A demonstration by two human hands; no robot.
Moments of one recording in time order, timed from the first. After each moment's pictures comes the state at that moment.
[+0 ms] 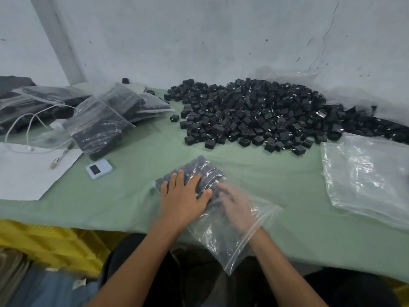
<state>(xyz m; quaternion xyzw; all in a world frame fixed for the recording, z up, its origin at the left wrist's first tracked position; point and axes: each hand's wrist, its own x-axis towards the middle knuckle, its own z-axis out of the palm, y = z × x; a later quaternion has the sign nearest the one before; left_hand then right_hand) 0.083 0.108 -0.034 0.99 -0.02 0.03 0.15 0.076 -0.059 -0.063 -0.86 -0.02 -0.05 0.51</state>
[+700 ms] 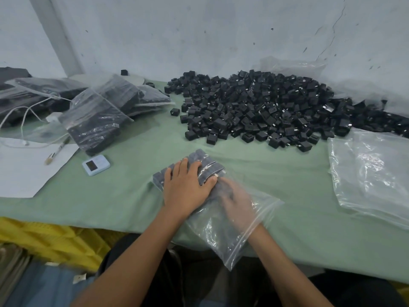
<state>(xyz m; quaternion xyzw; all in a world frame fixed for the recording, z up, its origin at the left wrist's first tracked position) 0.115 0.101 -0.037 0.98 -0.01 0.08 0.17 0.076 -0.055 -0.054 -0.86 -0.07 -0.09 0.50</state>
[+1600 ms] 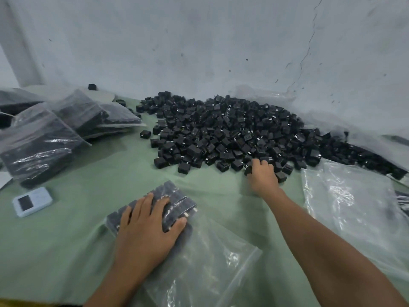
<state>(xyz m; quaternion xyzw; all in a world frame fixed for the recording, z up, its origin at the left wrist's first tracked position) 0.114 0.103 -0.045 0.98 0.00 0.12 0.17 0.266 -0.216 -0.016 -0.99 0.11 -0.07 0.07</state>
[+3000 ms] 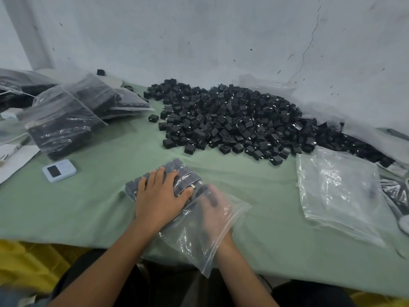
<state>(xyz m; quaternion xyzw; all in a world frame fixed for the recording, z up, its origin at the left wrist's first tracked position) 0.115 0.103 -0.040 0.98 -0.02 0.09 0.17 0.069 -0.038 -0.036 -0.76 0.08 -0.15 0.63</state>
